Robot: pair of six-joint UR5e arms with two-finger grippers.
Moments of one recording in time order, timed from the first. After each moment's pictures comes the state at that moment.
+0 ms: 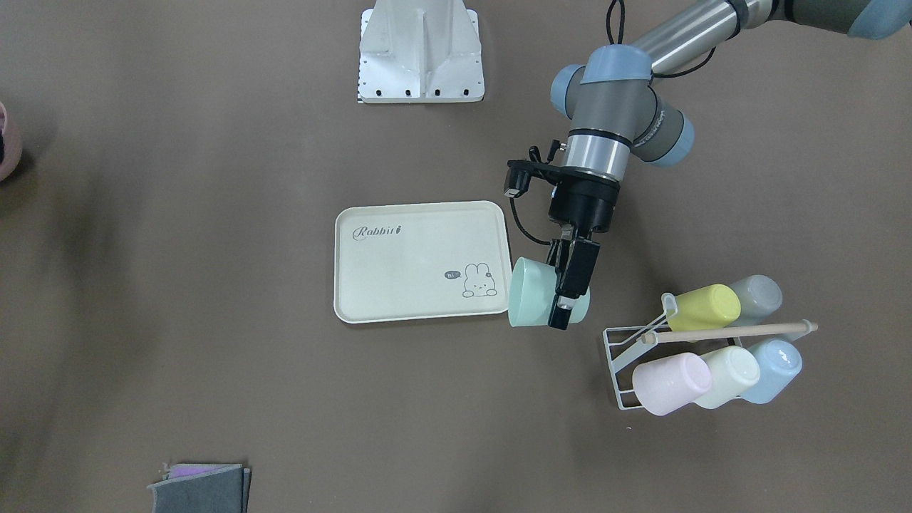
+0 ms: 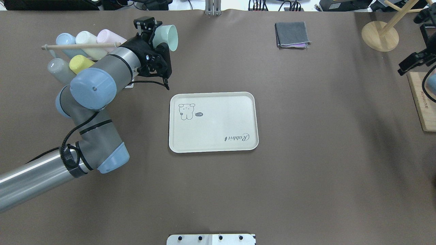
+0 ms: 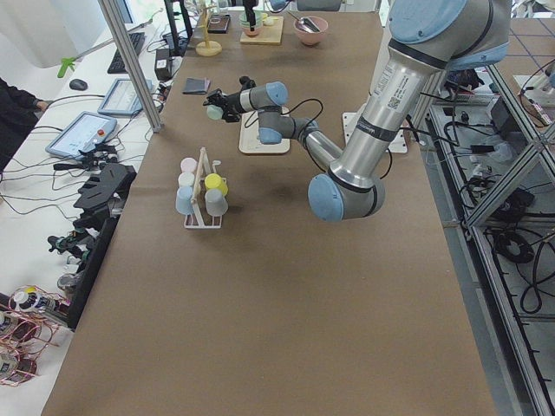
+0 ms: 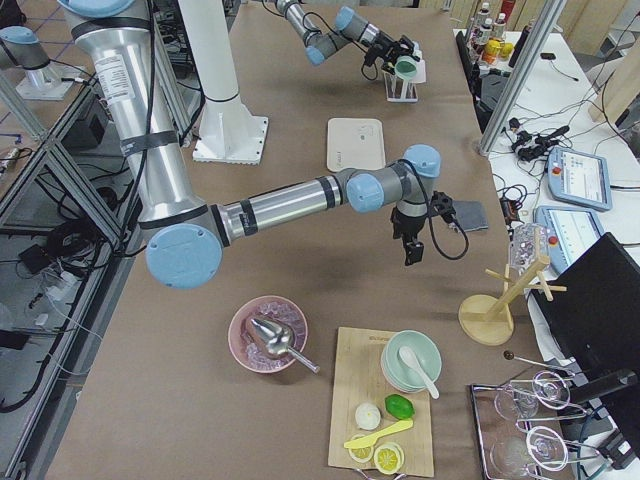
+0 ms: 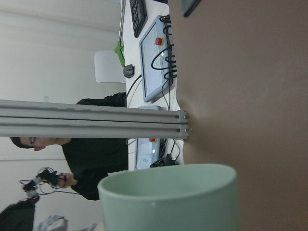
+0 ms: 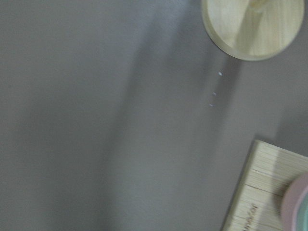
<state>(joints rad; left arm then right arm) -0.64 -2.15 -1.52 -2.50 -1.24 0.49 1.31 -1.37 1.60 -1.55 2.19 0.06</state>
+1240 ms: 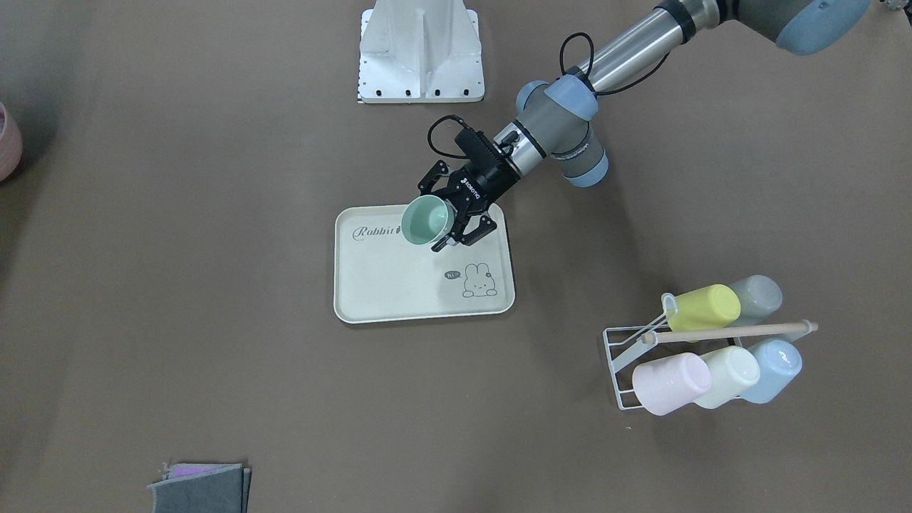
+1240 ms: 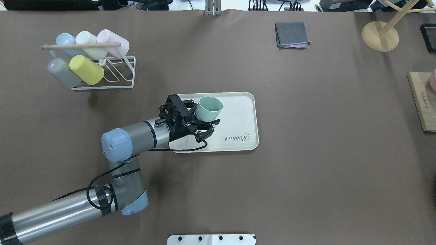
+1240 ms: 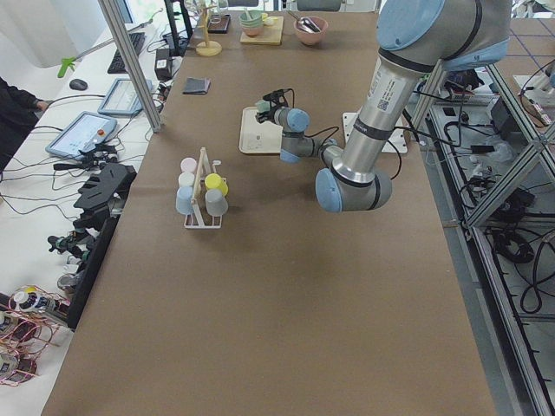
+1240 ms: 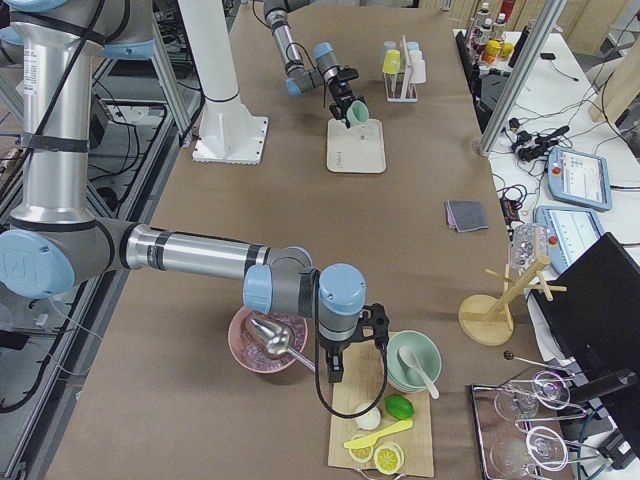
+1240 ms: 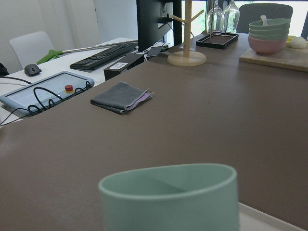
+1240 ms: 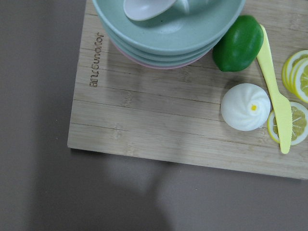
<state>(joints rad) -0.41 -2.19 -1.23 -3.08 -1.45 -0.42 1.62 -1.70 1.61 -1.55 2.30 -0.19</state>
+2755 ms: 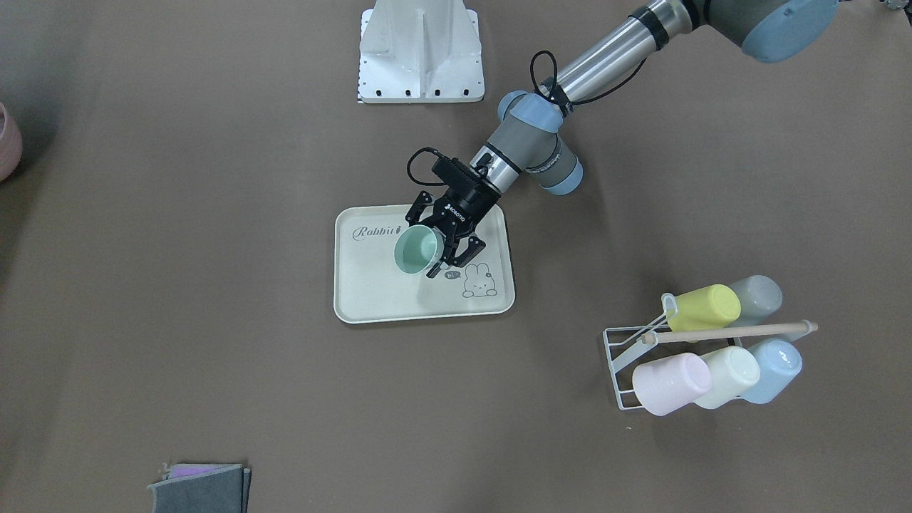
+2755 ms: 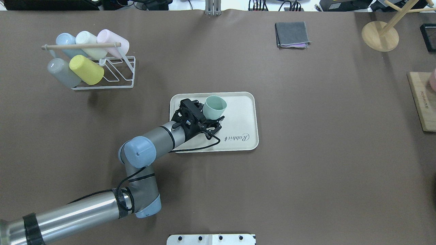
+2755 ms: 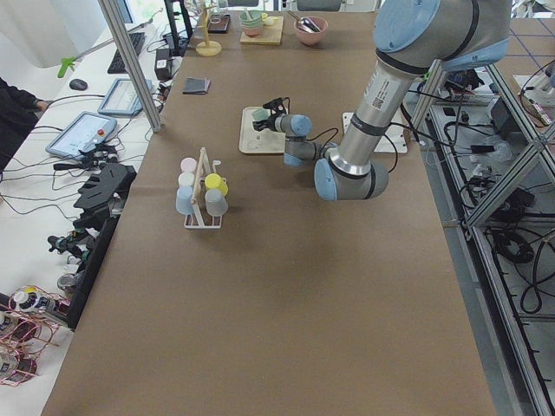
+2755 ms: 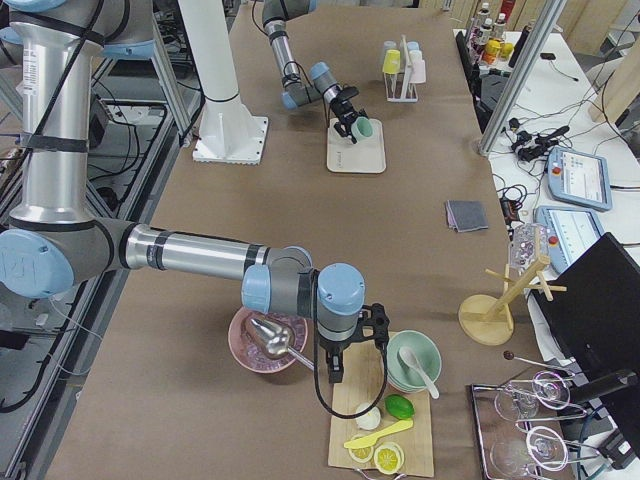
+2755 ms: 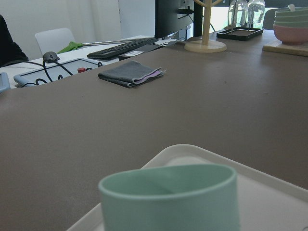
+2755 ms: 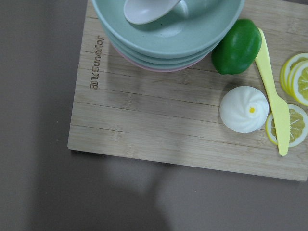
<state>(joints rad) -0.38 -2.28 -1.08 -3.06 -1.30 -0.41 1.62 -1.70 1.61 -1.55 2.30 -0.19</state>
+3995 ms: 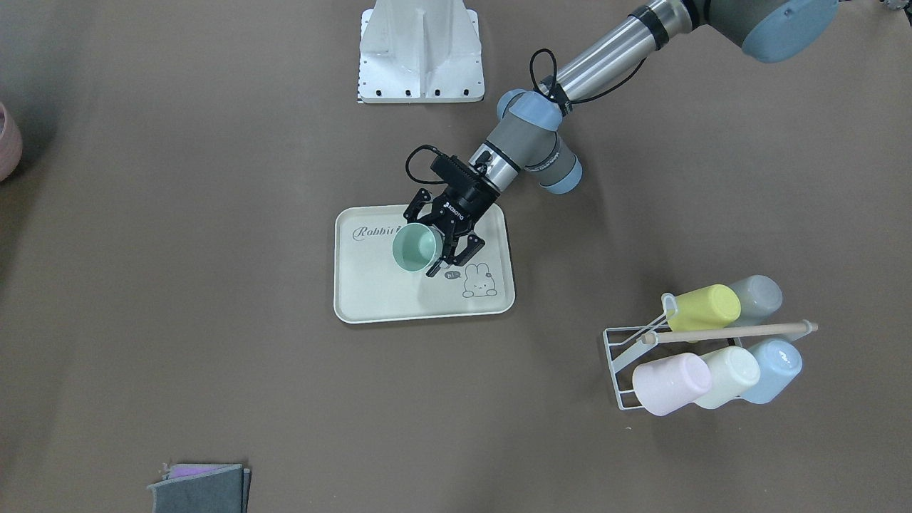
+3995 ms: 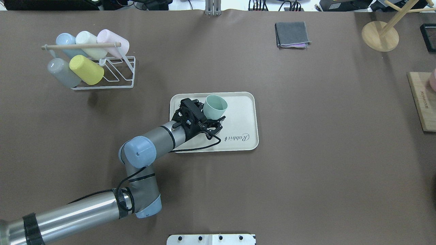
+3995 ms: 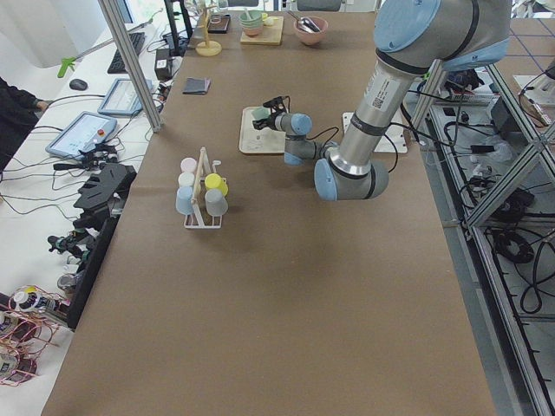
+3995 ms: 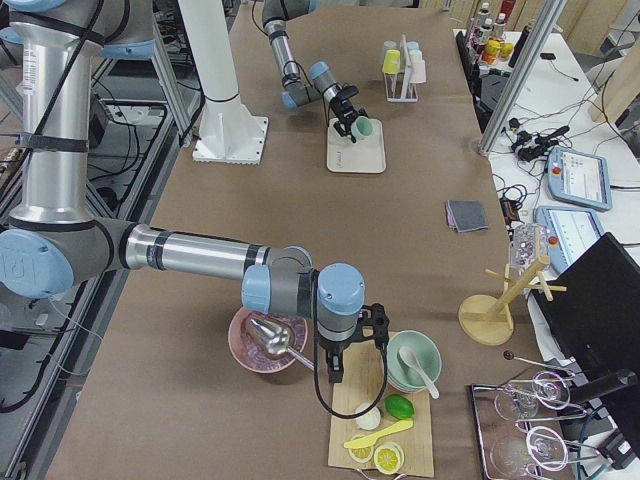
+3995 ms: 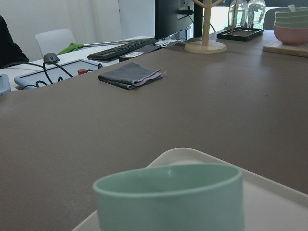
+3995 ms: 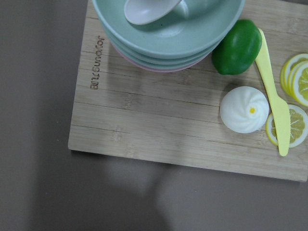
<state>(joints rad) -0.38 -2.28 -1.09 -3.05 -1.30 -0.41 1.62 -1.70 1.61 -1.55 2.30 -0.19</state>
